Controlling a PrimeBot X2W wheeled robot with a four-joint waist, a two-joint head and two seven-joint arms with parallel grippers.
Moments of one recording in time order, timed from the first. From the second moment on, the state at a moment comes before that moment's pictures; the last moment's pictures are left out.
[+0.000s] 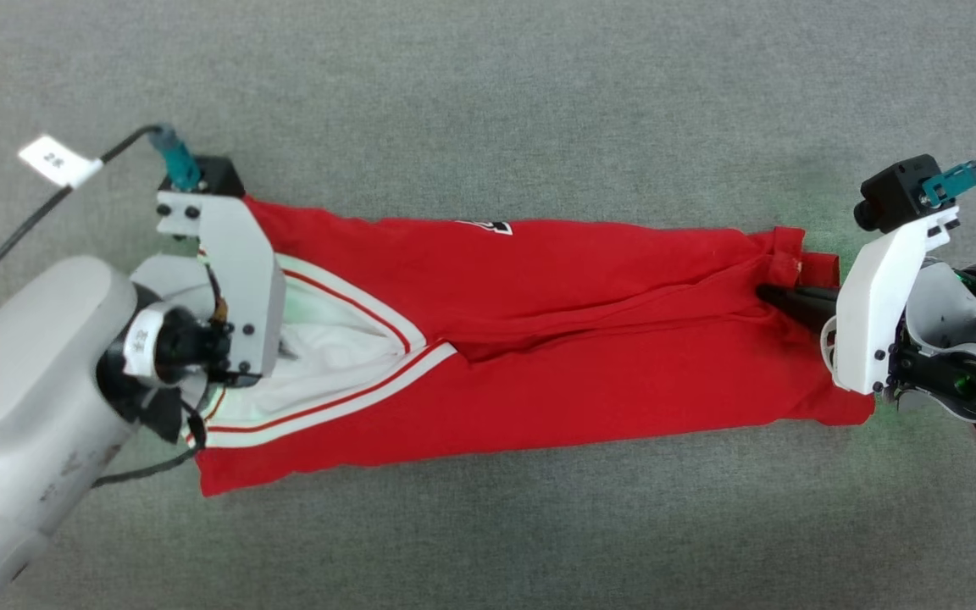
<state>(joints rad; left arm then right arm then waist) -0.98 0.72 -0.91 0.24 -1.12 0.34 0.98 -0.85 -0.59 0.79 0.45 1.11 0.13 0.51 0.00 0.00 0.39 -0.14</state>
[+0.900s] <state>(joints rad) -0.72 0.80 -0.81 -0.04 -1.05 0.42 0.53 -0.84 -0.49 0.80 0.68 1.10 0.13 0.59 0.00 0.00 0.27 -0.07</state>
